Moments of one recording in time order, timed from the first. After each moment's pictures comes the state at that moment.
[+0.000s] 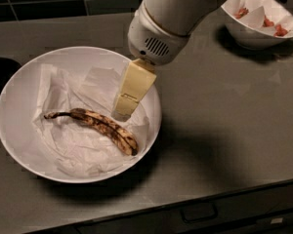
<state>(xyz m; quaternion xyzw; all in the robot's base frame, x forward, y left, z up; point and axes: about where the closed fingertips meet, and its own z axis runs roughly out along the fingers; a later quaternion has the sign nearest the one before) 0.465 0.038 0.963 -0.65 0.72 0.12 0.22</state>
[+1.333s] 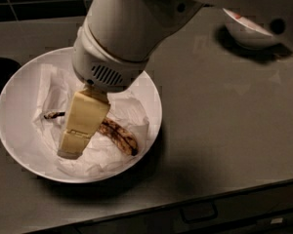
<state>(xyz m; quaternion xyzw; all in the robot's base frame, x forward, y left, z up) 0.392 0.109 0.976 -0.68 0.67 0.14 0.25</state>
